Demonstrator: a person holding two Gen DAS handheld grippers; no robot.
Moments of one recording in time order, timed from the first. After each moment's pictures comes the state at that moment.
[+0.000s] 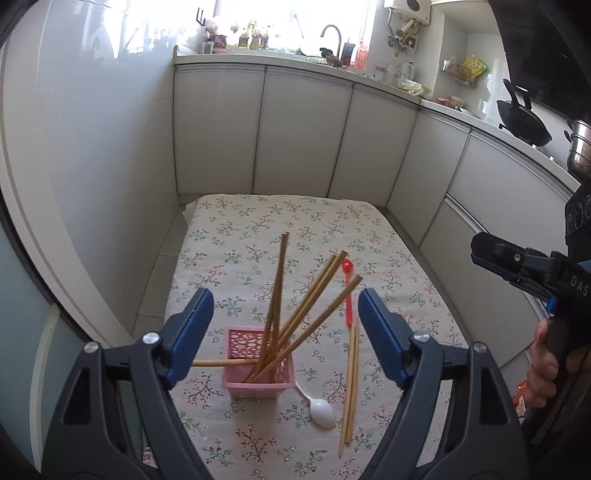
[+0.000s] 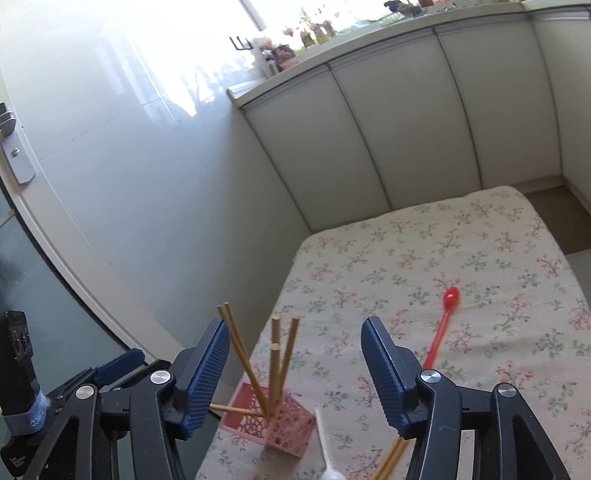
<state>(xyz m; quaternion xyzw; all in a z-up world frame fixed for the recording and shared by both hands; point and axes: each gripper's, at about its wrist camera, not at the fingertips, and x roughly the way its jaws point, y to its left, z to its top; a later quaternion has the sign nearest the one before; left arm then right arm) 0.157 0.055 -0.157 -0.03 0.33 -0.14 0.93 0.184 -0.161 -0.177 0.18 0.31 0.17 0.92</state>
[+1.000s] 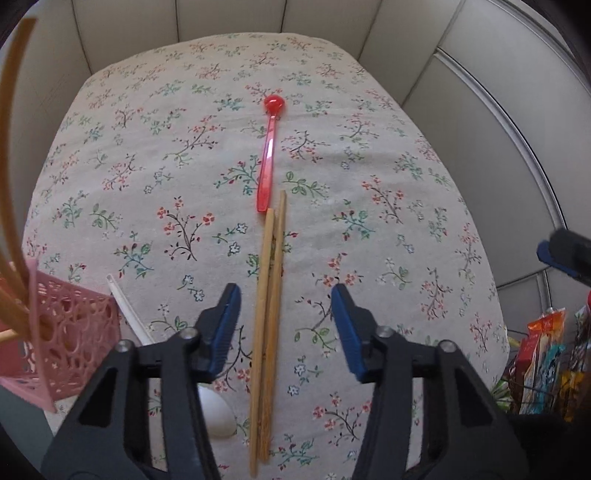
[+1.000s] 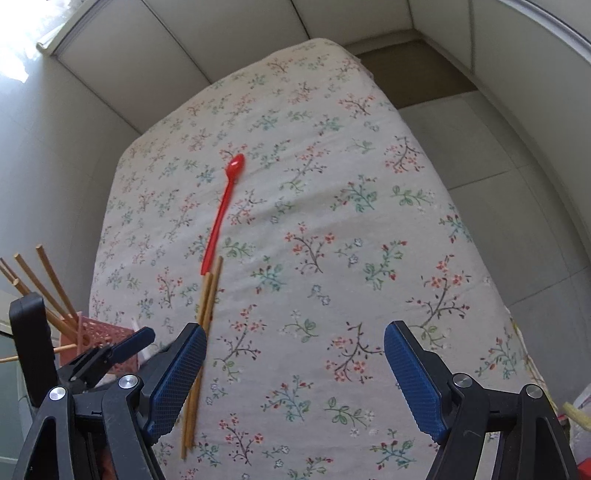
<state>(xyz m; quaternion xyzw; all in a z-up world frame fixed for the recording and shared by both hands) 0.236 -0.098 -0.325 0.03 0.56 -0.18 0.81 0.183 -0.299 -0.283 0.22 0.53 -0.01 0.82</state>
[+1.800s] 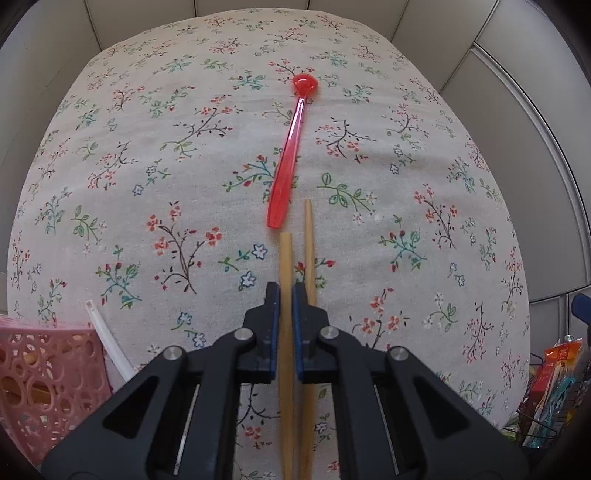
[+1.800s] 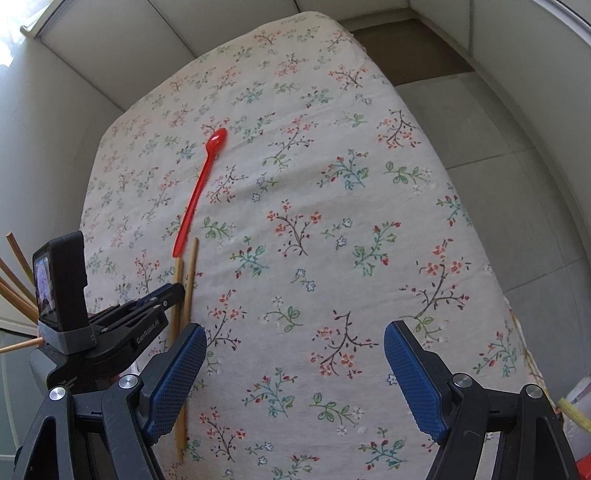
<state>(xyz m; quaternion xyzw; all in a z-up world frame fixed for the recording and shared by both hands) 0.272 -0.116 -0.357 0.04 0.58 -0.14 0.80 0.195 -0.297 -0.305 0.21 0.56 -0.02 0.80</state>
